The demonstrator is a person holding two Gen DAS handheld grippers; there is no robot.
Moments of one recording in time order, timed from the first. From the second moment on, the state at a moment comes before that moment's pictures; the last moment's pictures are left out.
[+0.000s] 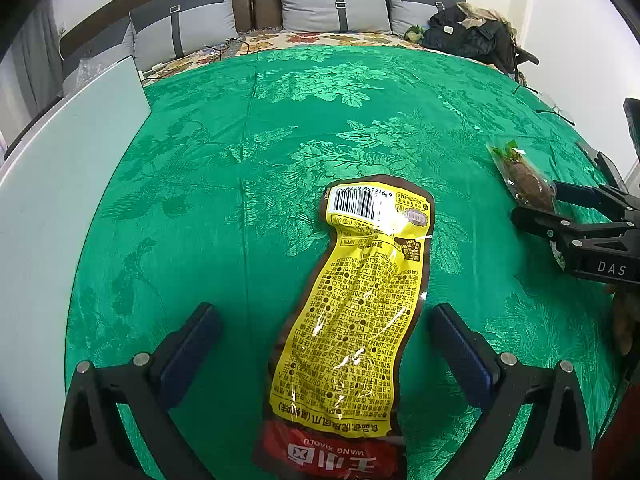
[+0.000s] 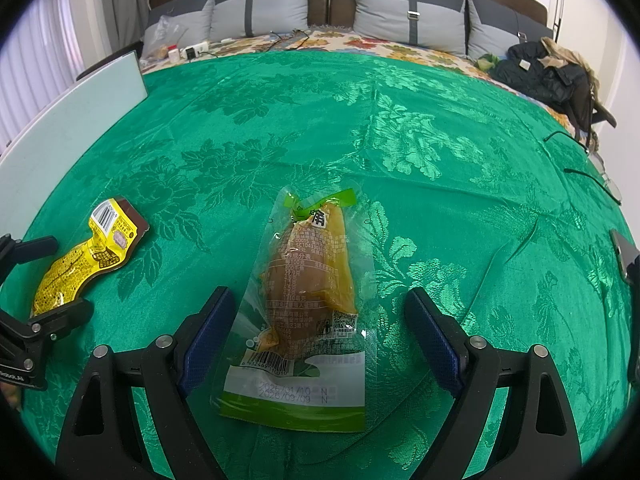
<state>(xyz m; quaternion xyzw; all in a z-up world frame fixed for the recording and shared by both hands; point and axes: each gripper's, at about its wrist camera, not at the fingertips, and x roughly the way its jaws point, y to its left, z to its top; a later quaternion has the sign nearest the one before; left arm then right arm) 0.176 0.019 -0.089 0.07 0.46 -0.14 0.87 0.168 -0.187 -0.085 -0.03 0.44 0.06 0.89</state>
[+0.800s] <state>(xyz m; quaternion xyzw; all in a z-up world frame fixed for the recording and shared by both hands) 0.193 0.026 -0.087 0.07 0.54 -0.12 0.83 0.191 -0.199 -0.074 0.00 0.53 0.09 0.84</state>
